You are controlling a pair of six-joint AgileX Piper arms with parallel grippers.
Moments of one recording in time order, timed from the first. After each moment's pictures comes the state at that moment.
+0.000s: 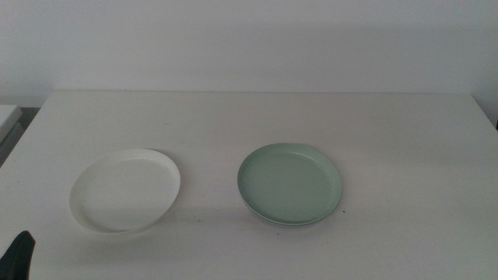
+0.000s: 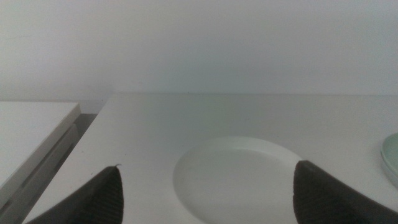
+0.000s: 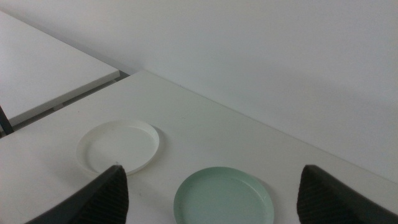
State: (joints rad) left arm -0.02 0.00 0.00 -0.03 0.20 -0.03; right arm 0.35 0.63 -0.95 0.45 0.74 -0.45
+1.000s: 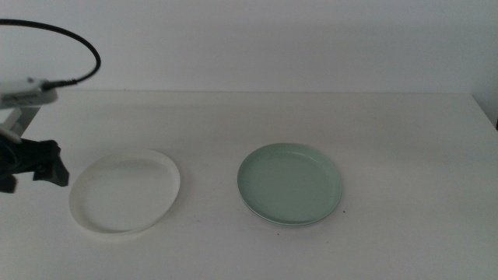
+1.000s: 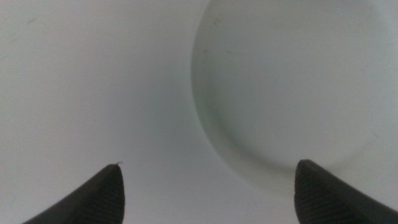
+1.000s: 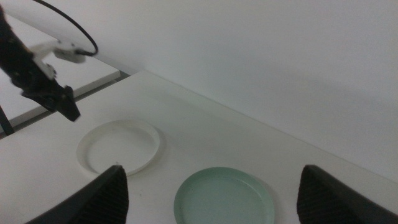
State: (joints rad) left arm 0.24 1.52 -1.01 -0.28 0.88 0.32; right arm 0.35 0.63 -0.95 0.46 0.74 -0.45
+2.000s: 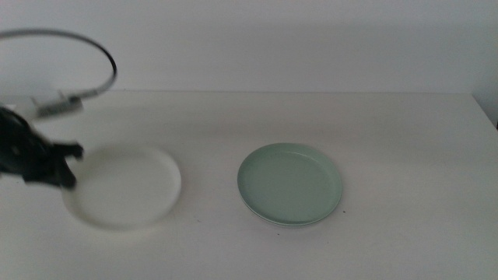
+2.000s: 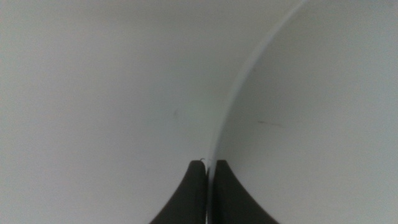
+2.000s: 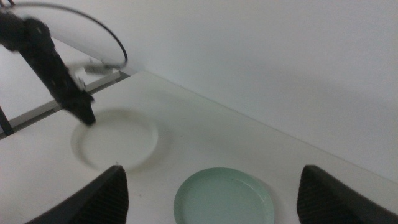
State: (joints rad) left arm 0.26 1.87 -1.20 -0.45 0.90 0.48; right arm 0.35 0.63 -0.95 0.46 0.74 -0.45
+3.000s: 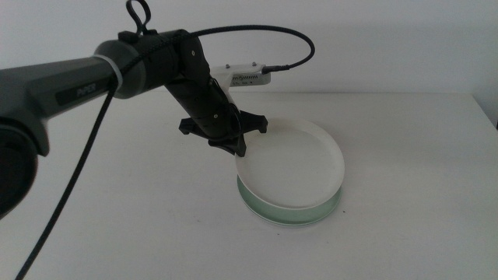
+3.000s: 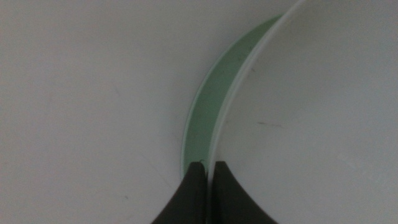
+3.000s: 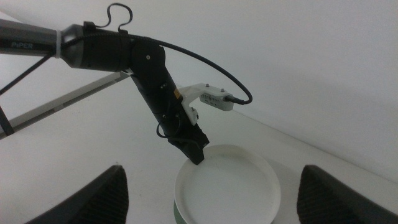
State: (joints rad) left arm -0.41 2.07 -1.65 -0.36 0.91 0.03; right arm 0.35 0.63 -0.95 0.46 0.74 -0.45
